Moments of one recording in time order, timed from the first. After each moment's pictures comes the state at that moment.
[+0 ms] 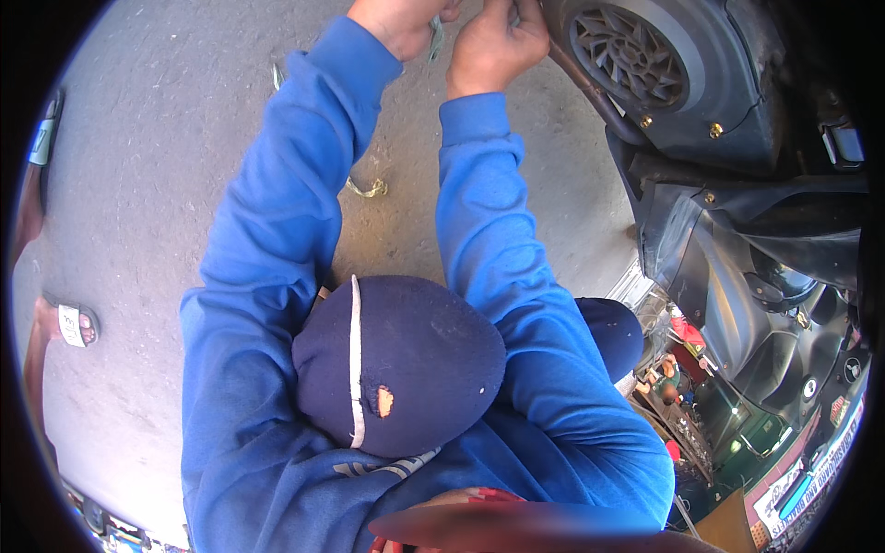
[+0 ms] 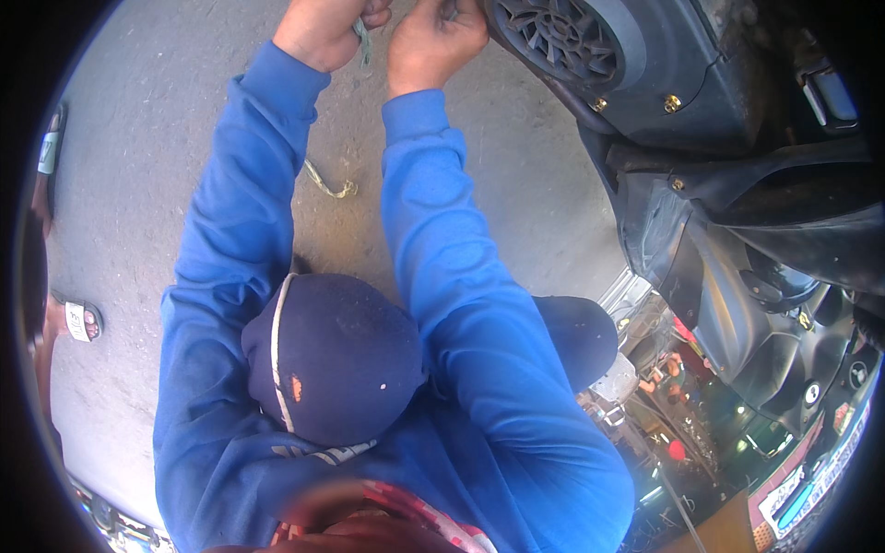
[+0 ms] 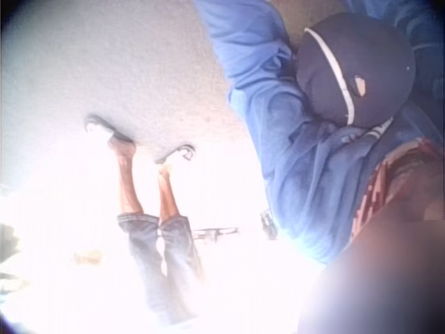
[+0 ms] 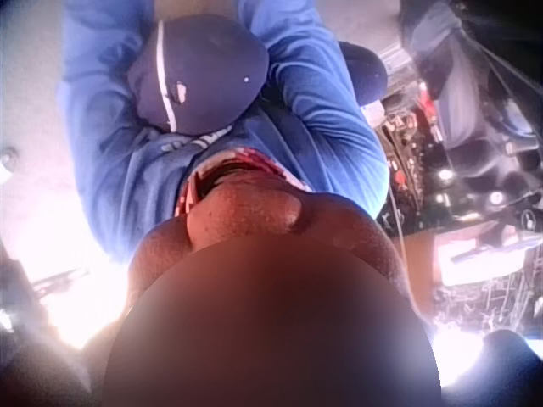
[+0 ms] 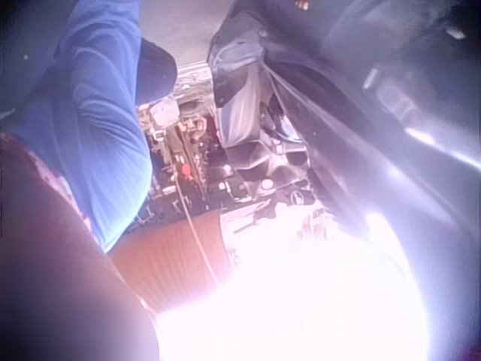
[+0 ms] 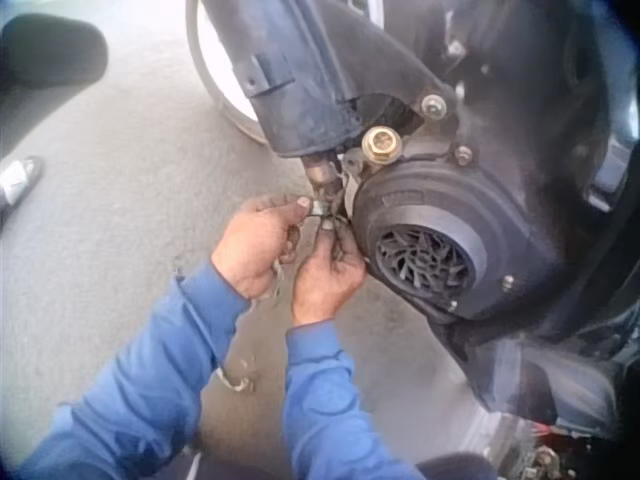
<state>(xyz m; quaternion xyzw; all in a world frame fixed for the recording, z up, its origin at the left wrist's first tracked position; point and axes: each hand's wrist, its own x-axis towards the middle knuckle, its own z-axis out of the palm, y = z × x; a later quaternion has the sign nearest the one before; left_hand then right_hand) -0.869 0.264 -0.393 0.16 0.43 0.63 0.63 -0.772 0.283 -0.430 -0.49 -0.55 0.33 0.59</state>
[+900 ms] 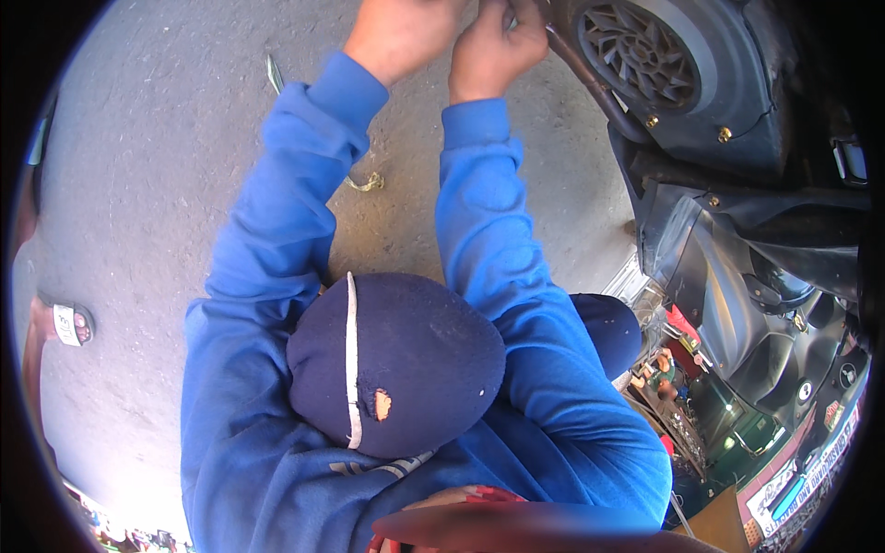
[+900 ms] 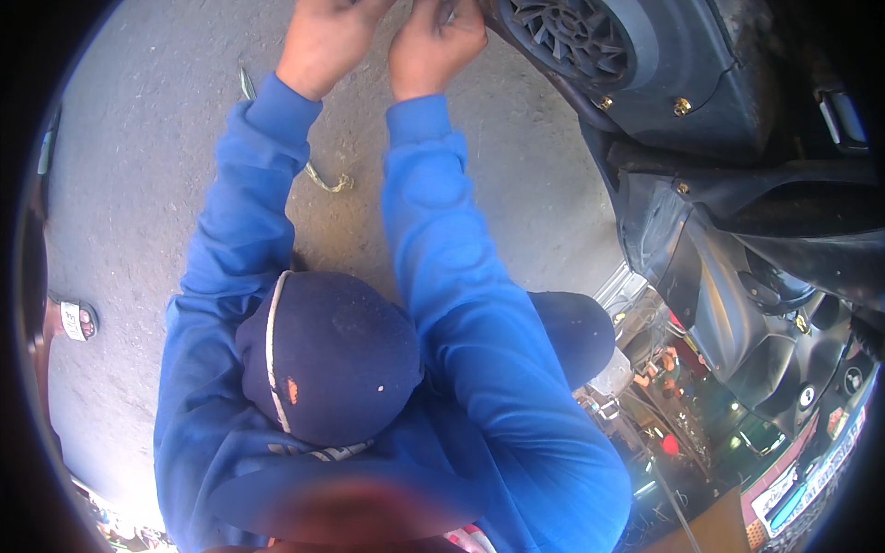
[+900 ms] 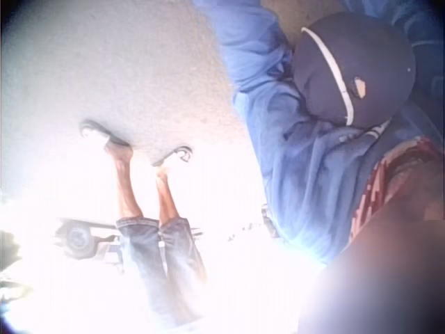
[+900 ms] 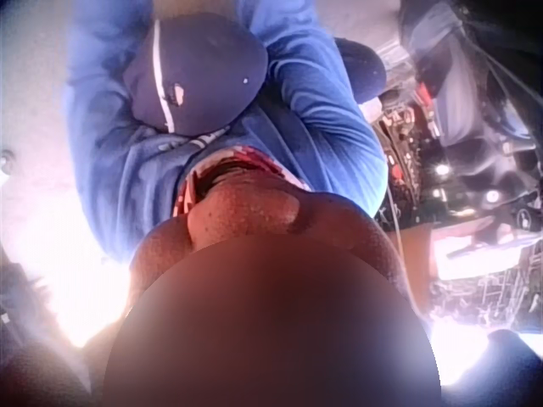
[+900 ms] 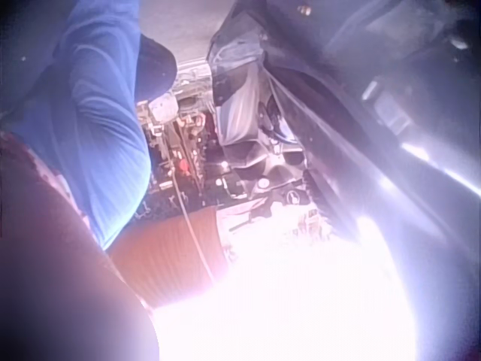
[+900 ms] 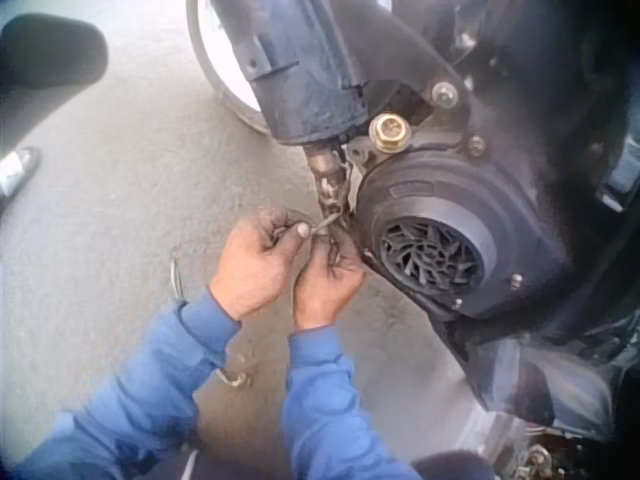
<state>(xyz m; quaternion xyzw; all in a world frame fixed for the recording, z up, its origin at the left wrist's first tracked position) -0.855 0.236 -0.405 0.39 0.58 0.61 0.36 -0.757 0.275 -0.445 -0.47 -0.58 0.30 0.59</state>
